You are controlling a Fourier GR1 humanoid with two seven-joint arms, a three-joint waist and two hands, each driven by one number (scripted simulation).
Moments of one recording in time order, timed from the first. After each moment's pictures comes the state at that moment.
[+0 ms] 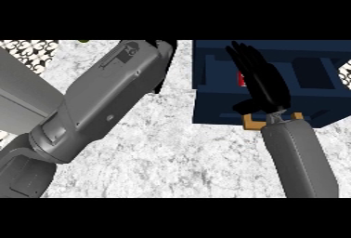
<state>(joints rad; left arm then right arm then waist) -1.33 0.18 -0.59 -0.70 0.93 0.82 -0.09 -0.53 -0.12 0.02 -1.32 1.14 -0.02 -0.10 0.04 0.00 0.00</state>
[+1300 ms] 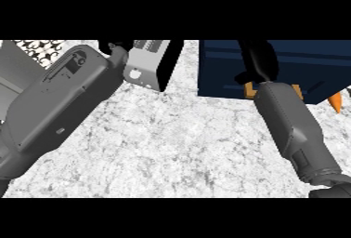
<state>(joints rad) -1.15 0.39 -0.57 -1.02 0.83 0.82 0.06 -0.97 -0.18 -0.16 -0.45 1.30 -0.61 -0.15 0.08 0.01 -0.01</state>
